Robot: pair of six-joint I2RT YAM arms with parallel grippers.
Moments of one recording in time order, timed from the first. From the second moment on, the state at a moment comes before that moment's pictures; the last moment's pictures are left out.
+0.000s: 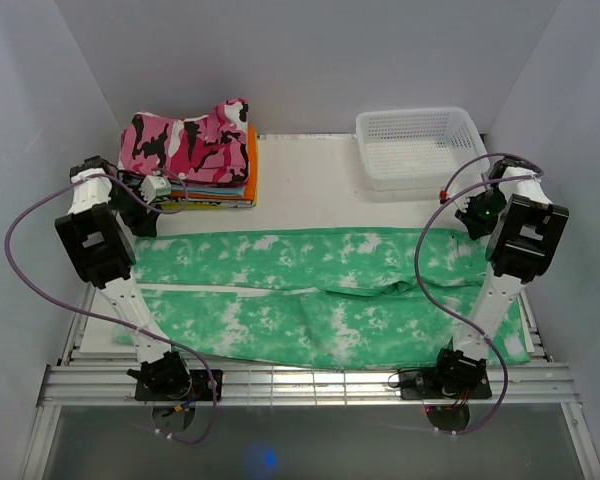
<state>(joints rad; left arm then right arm) 0.42 2.19 1.85 -1.14 0.52 1.39 -0.33 2.17 1.71 -1.08 -0.24 -1.50</state>
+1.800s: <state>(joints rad) 0.83 1.22 0.81 -0.96 0.67 1.65 -1.01 1.36 0.97 -1.07 -0.65 -1.92</state>
